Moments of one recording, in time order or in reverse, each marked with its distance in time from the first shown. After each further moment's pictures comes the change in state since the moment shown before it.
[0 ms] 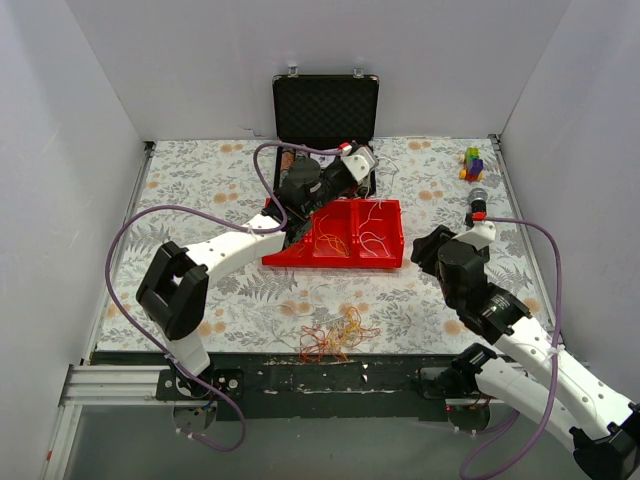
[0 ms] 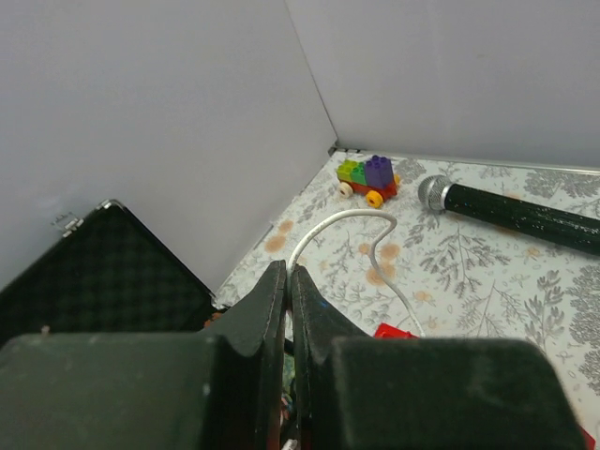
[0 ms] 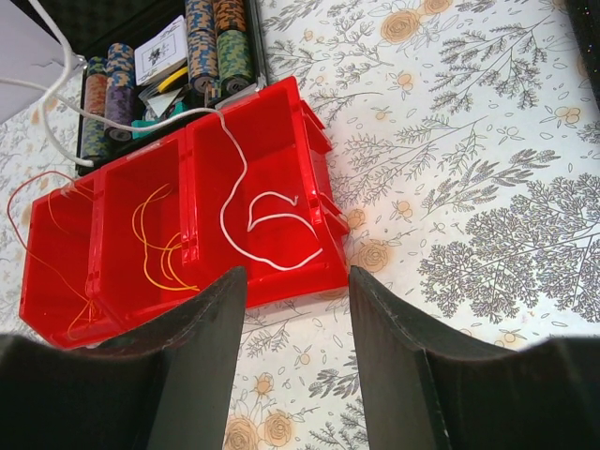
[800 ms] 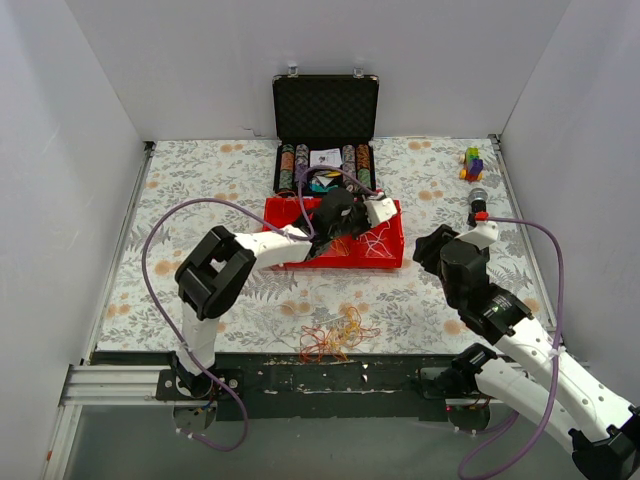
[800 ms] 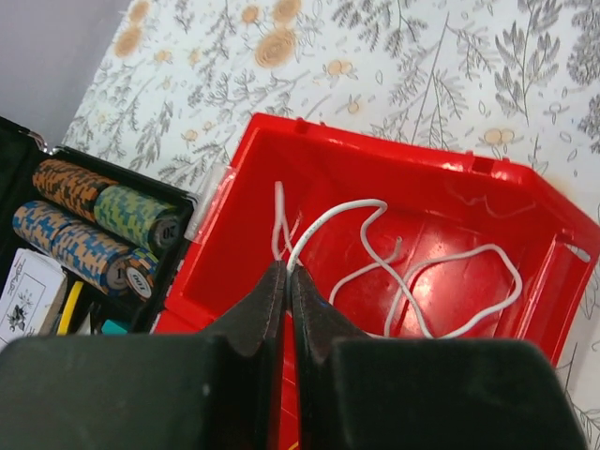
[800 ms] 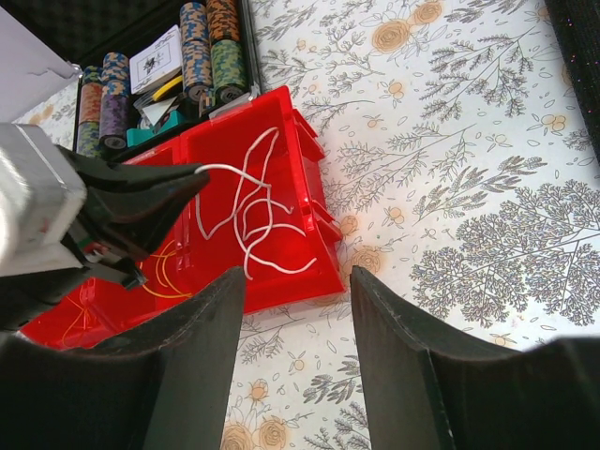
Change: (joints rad) left arm -0.046 0.242 -0.034 -0.222 -0.032 0.117; right arm -0.014 -0.010 0.000 0.000 0.003 -0.018
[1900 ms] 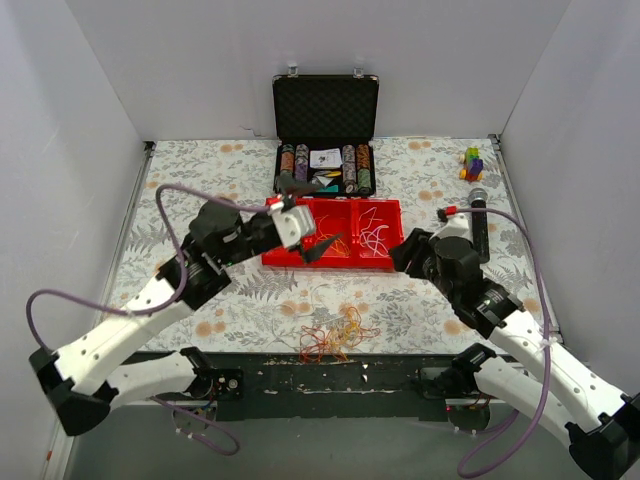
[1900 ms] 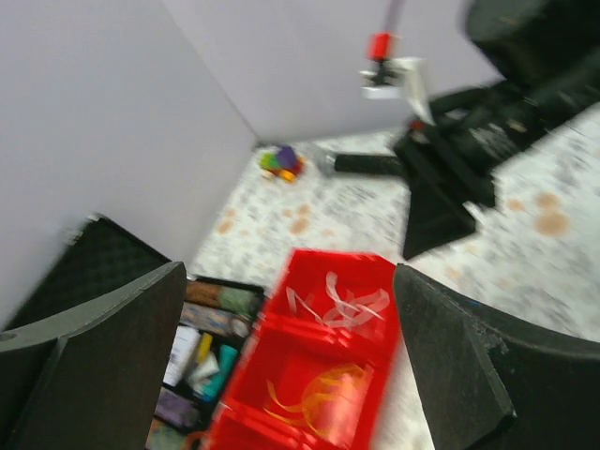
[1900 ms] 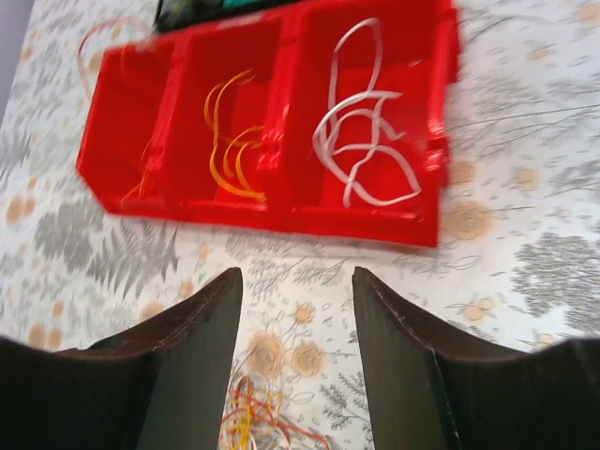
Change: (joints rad) left arm -0.029 -0.878 -0.146 -0.326 0.121 -0.021; right arm -0.012 0.062 0.008 0.048 -0.302 -0.099
